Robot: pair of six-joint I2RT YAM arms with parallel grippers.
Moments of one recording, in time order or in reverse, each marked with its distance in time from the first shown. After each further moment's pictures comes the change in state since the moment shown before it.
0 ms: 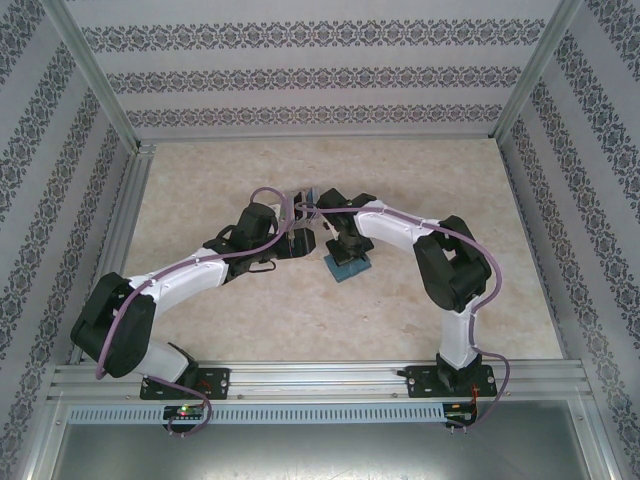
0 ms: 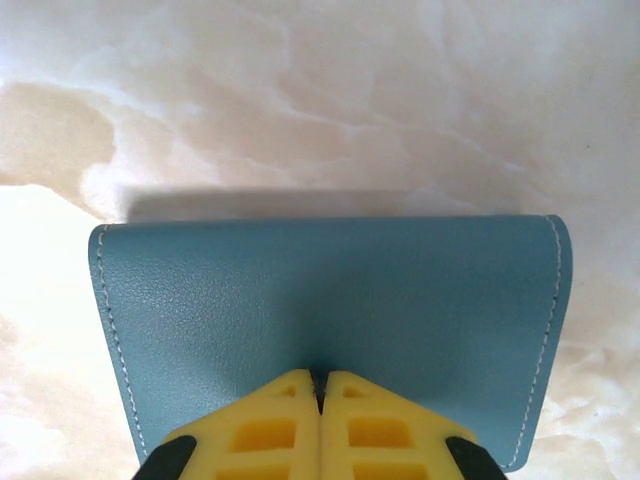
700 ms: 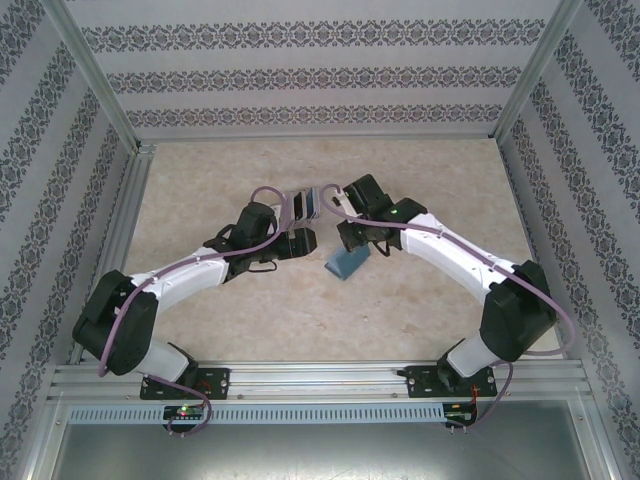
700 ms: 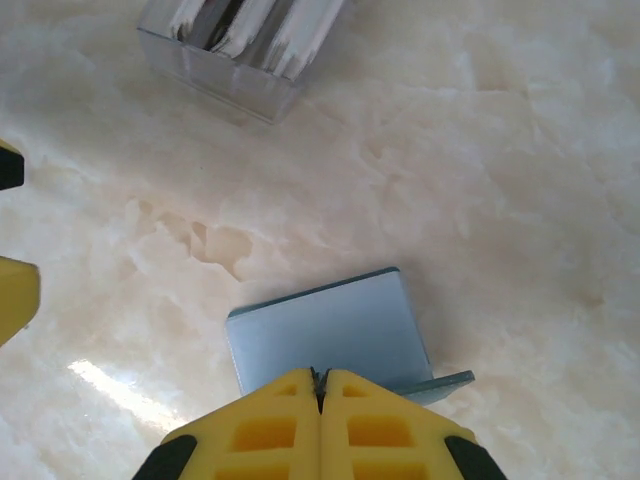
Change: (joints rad) left arm 0.013 0.024 0.000 0.021 0.093 -0.052; right arm -0.032 -0.429 -0.183 0.219 -0.028 -0.093
